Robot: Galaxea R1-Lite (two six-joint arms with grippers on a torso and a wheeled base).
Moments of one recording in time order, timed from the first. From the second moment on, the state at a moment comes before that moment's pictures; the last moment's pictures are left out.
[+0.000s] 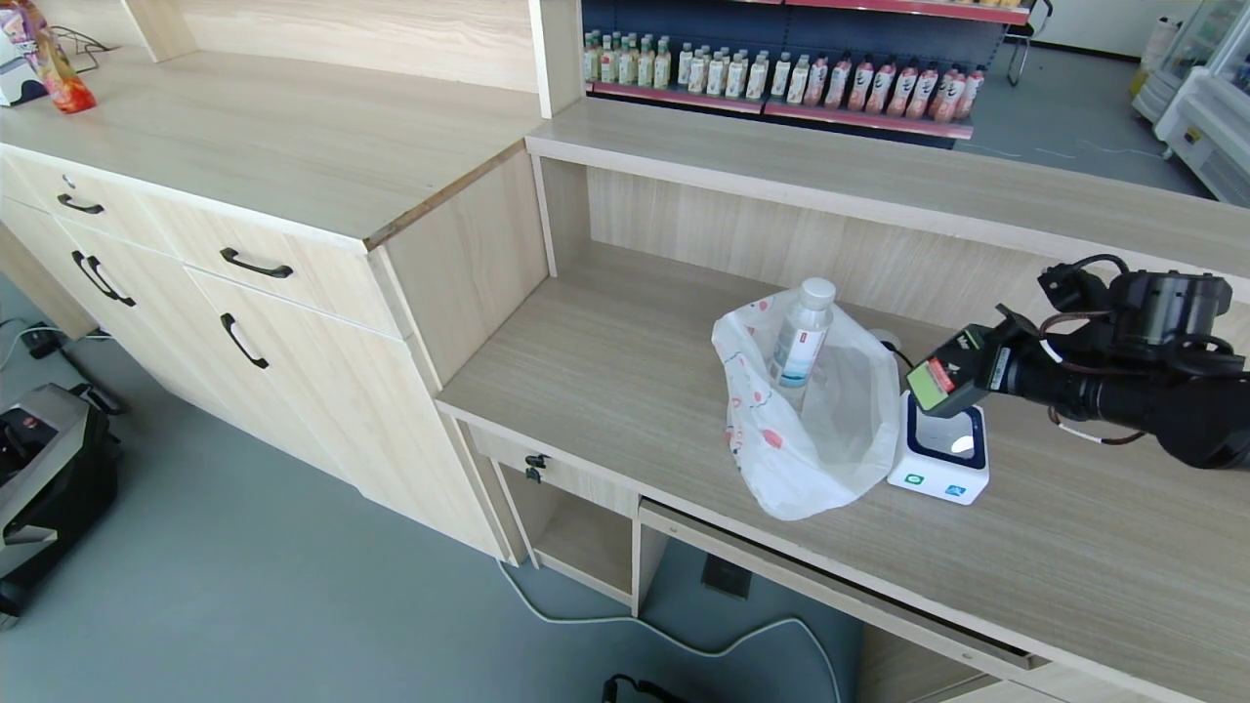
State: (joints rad) left arm 0.00 0.00 0.00 -0.05 0.04 -0.02; right arm -0.15 1.93 -1.02 -0.63 0.39 0.08
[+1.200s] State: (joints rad) left arm 0.00 0.00 0.00 -0.05 0.04 -0.02; right arm -0.08 1.61 -0.61 -0.86 0.47 -0.73
